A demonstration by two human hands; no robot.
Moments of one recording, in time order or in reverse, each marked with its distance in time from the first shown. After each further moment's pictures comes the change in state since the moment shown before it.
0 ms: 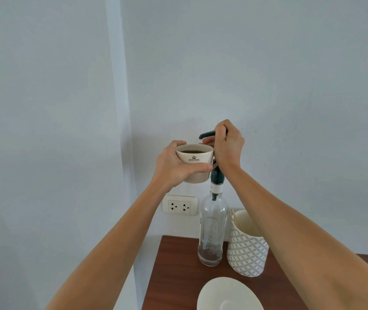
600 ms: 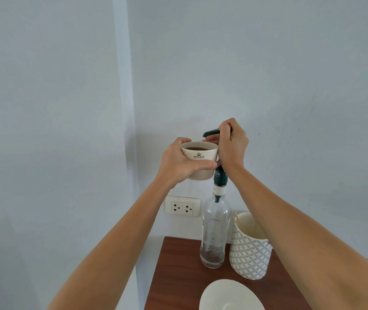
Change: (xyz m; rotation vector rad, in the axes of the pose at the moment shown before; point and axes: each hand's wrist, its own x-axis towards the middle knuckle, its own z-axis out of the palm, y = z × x) left_hand 0.005 0.010 -0.002 -0.006 -0.013 -0.007; right_hand -0.001 -0.009 -0.001 0.103 -0.001 0.005
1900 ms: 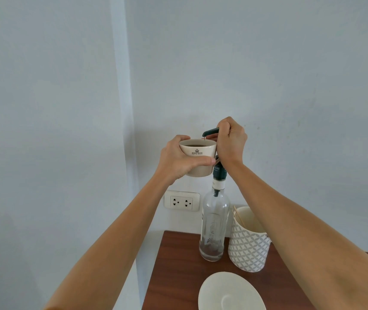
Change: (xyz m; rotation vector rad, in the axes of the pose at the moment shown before) left_hand 0.001 -0.009 0.002 -0.020 -0.013 -0.025; right_hand 0.004 0.011 0.001 -0.094 0.007 -0.026
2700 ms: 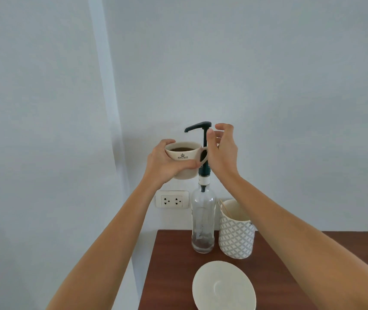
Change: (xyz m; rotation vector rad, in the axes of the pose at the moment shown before) left_hand -0.023 0.007 -0.001 0.015 0.004 0.044; right_hand -0.042 -0.017 -0.042 -0.116 -0.040 0.042
